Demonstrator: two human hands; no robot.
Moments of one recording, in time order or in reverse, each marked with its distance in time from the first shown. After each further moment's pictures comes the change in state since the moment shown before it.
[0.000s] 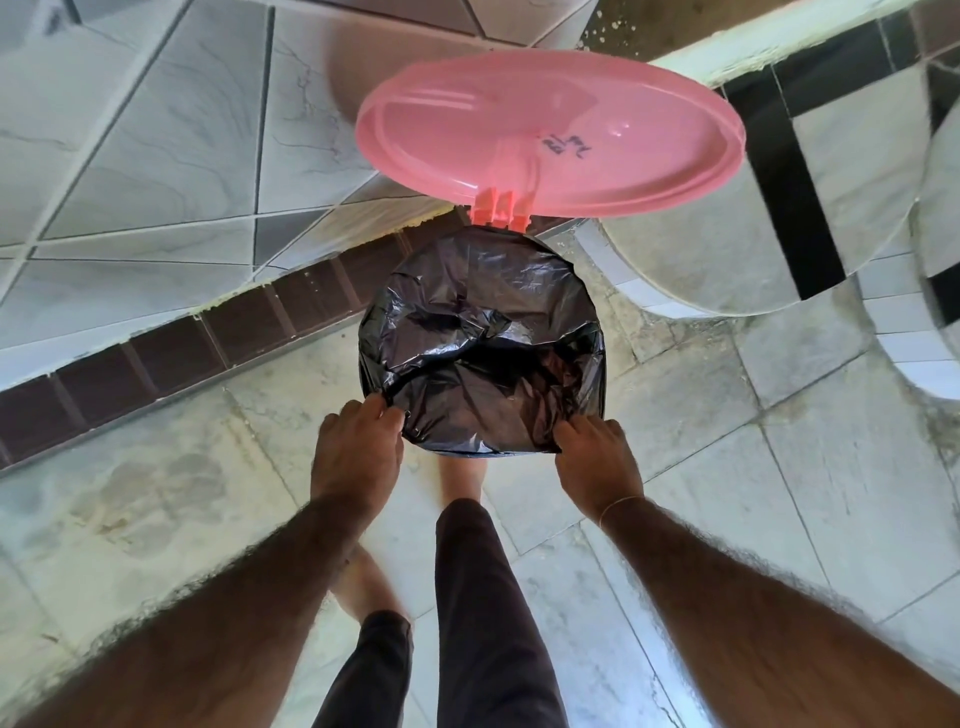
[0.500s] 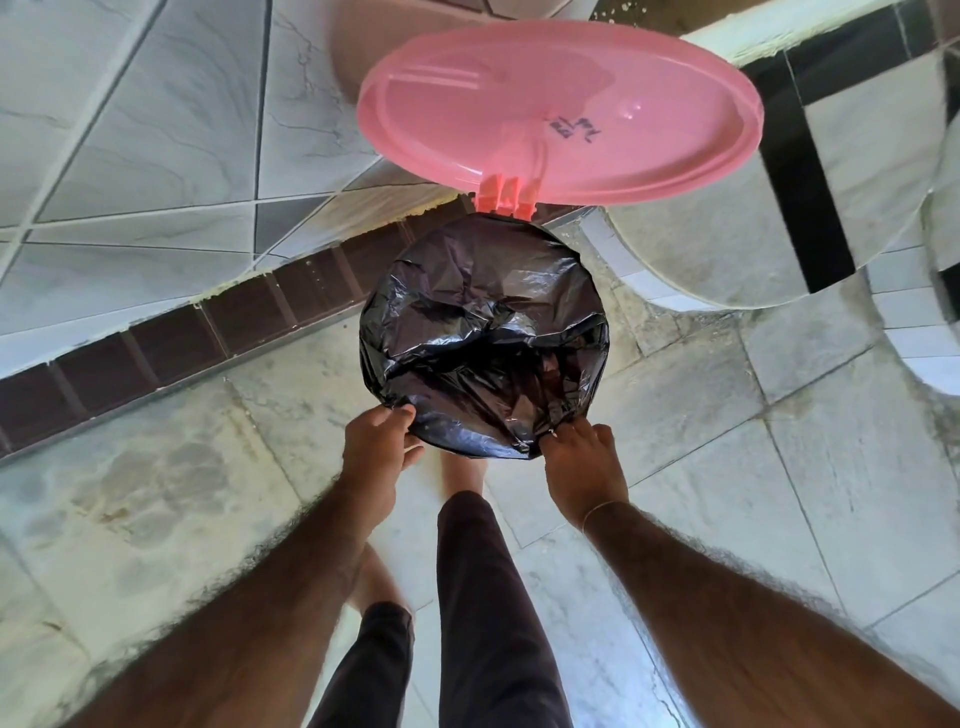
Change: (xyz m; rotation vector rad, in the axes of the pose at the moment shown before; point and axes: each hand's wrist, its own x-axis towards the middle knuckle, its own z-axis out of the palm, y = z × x) left_hand 0.007 0.025 0.009 -1.512 -0.131 -1.008; right_hand -0.009 -0.019 0.015 -0.092 -0.108 0.009
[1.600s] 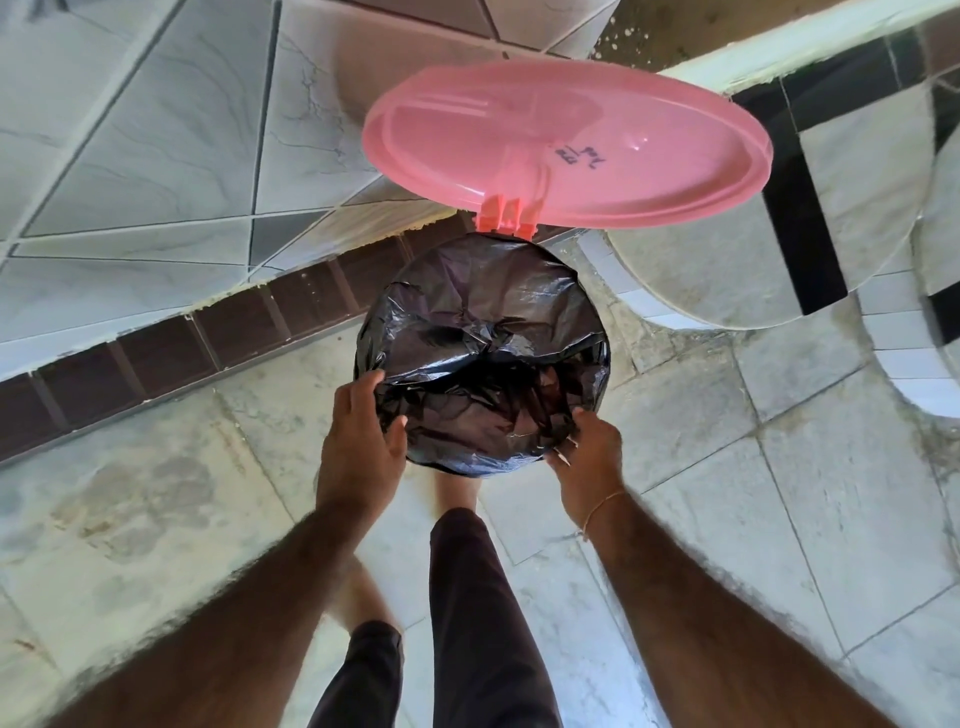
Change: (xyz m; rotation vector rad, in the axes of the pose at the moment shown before) left_hand 0.010 0.008 -0.015 0.808 0.112 0.870; right_hand 0.037 -0.007 -0.038 2.012 0.117 1.076
